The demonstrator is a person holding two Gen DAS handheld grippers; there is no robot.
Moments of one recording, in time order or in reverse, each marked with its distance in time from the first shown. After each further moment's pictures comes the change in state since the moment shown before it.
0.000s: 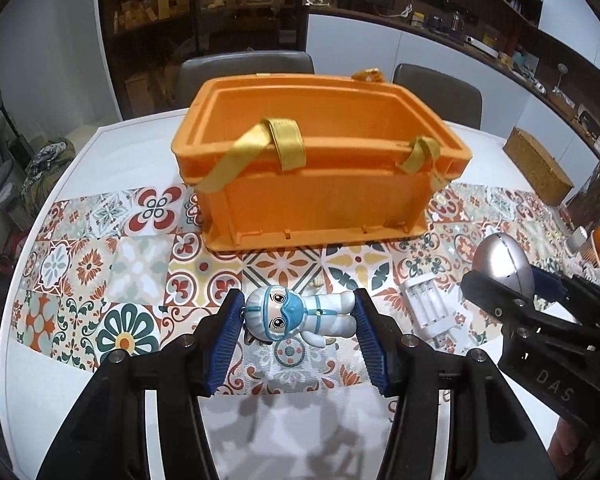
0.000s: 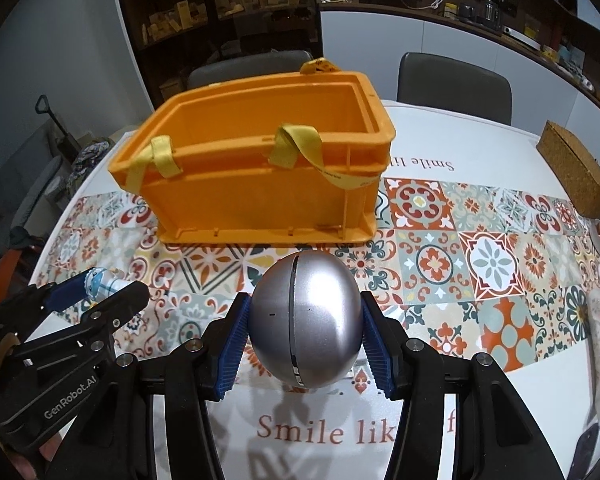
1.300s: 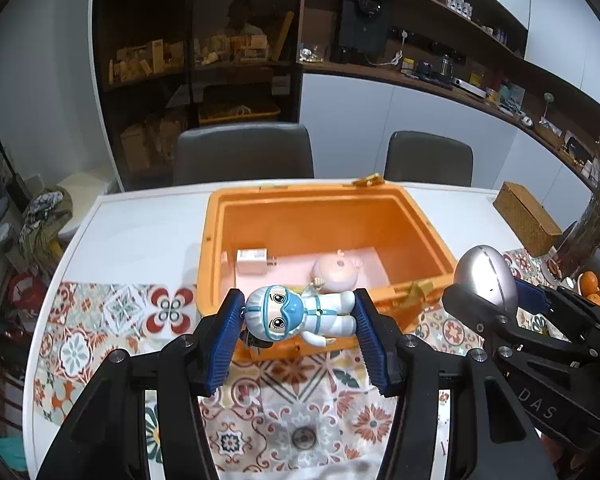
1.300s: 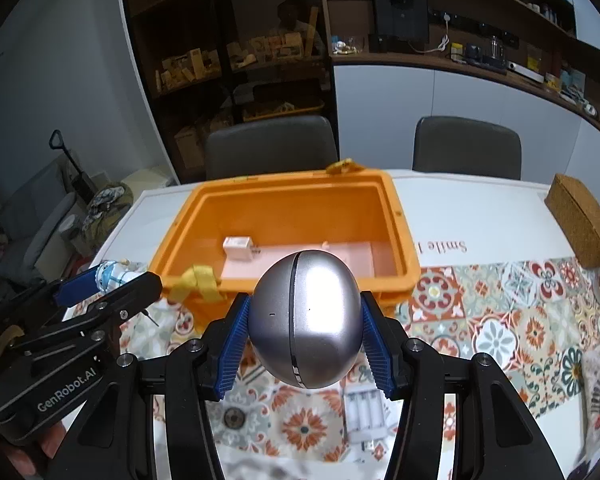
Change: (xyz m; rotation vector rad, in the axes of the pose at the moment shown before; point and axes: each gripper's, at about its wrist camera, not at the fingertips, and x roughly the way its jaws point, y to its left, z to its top) left arm -0.036 0.014 0.101 0.036 -0.160 -0.025; right arm -0.029 0.023 0.090 -0.003 -0.148 0.034
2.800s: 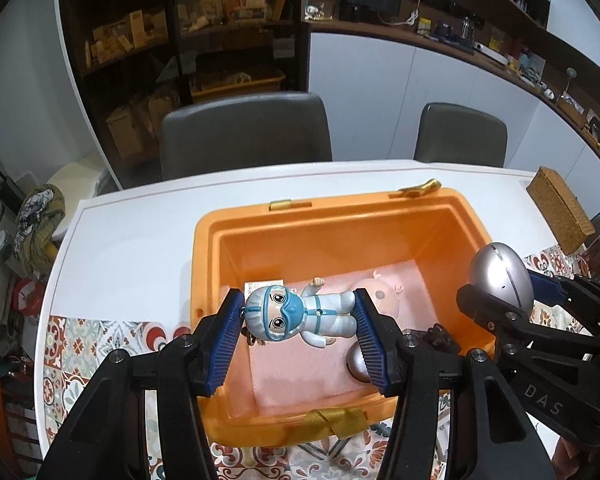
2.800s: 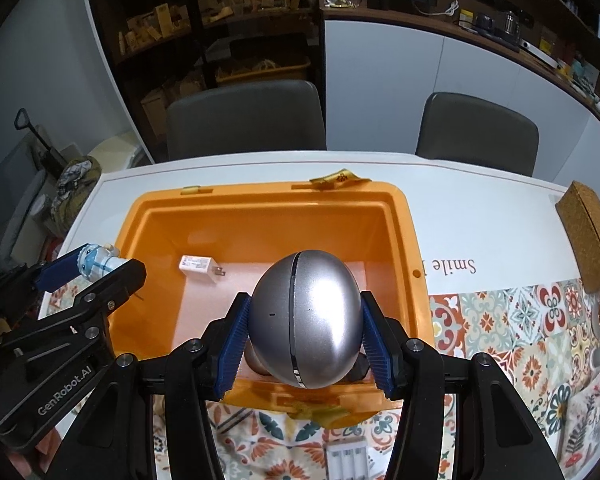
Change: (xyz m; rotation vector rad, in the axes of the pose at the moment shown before) left arm 0.111 0.018 0.063 0.033 0.175 0.030; right arm 0.109 -0.010 0.076 0.000 0.216 -0.071
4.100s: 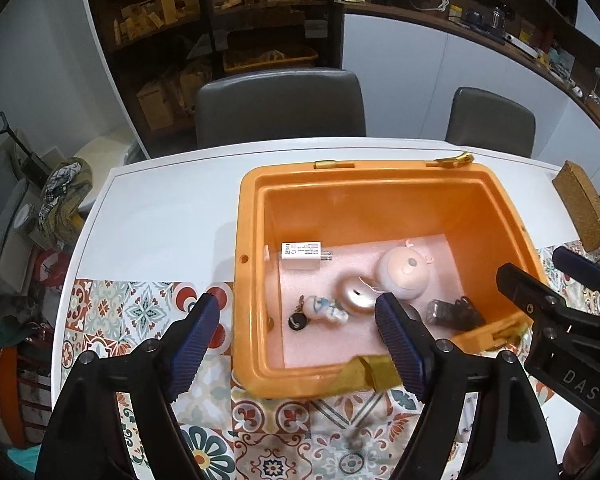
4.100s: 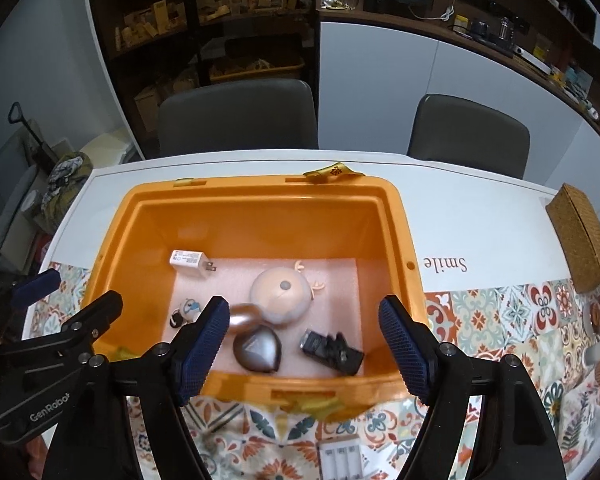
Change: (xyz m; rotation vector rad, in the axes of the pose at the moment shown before) left arm -0.016 0.016 -0.024 -0.047 0.058 0.094; right arm -0.011 0.003 -0.011 -0.008 -0.027 -0.039
